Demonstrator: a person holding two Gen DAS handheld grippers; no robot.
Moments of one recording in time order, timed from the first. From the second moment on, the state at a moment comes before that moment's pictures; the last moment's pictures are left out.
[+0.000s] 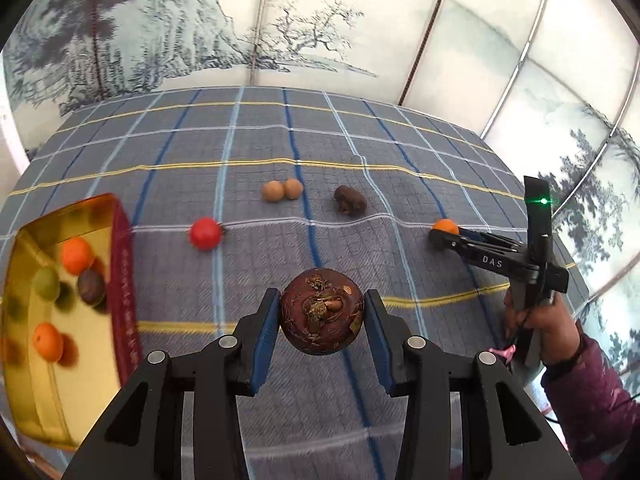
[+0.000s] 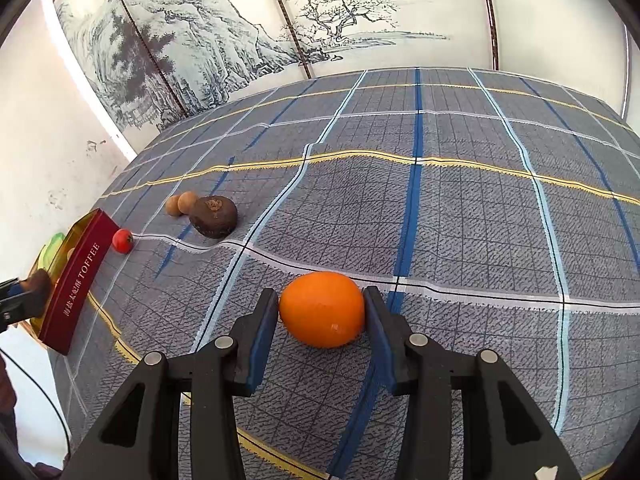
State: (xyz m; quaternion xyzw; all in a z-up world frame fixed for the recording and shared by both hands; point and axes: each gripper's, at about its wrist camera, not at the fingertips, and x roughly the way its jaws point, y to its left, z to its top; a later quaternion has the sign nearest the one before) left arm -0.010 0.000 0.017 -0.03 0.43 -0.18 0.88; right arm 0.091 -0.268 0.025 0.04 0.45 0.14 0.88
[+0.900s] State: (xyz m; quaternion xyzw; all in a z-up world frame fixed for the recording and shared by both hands) left arm -0.048 0.031 0.010 -0.03 0.42 -0.16 0.89; right arm 0.089 -0.264 0.026 0.02 0.45 0.13 0.88
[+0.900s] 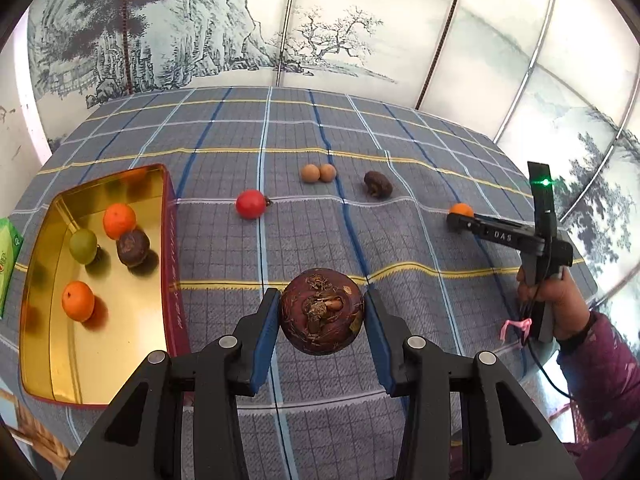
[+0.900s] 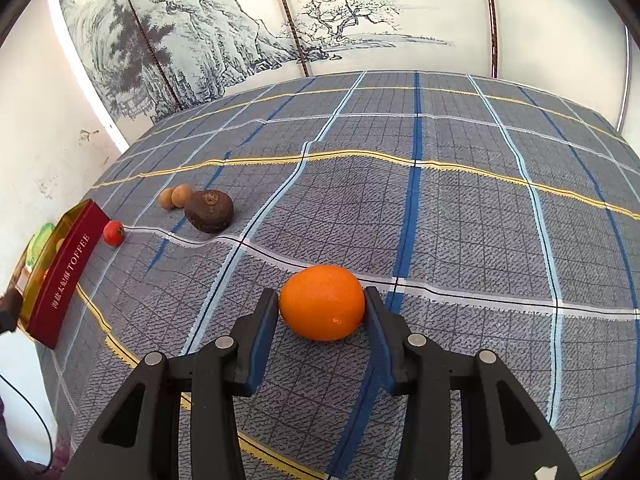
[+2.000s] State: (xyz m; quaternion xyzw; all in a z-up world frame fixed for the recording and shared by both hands) left arm -0.081 0.097 0.005 -0.09 0.41 -0.11 0.90; right arm 0.045 -0.190 0.060 0.03 0.43 0.26 0.86
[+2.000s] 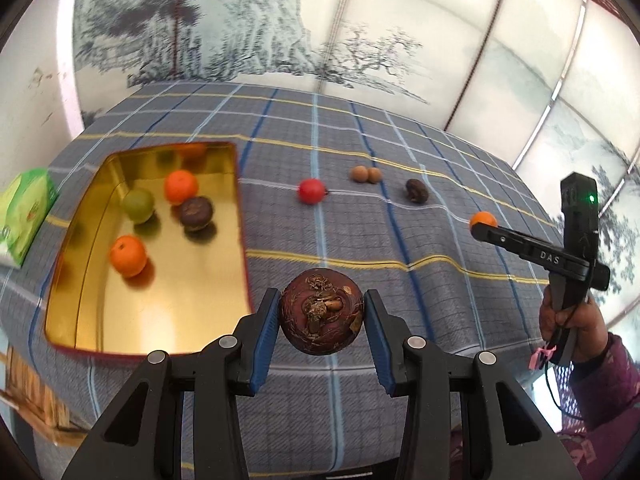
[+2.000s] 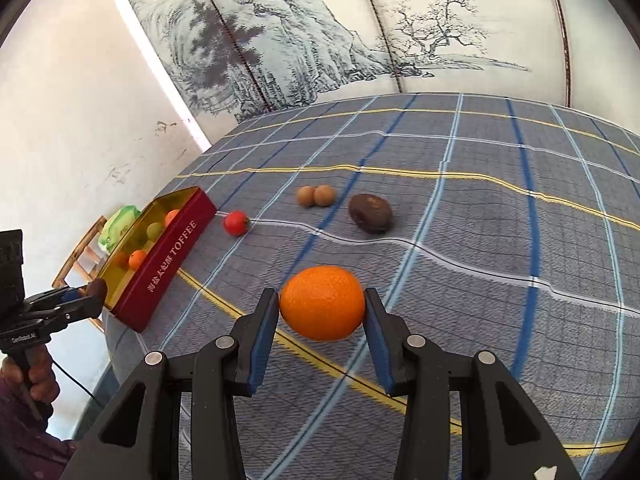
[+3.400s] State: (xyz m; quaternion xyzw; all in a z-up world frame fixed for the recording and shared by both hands) left arm -0.103 0.205 0.006 -0.14 0.38 0.00 0.91; right arm 0.038 -0.151 0.058 0.01 0.44 0.27 0.85
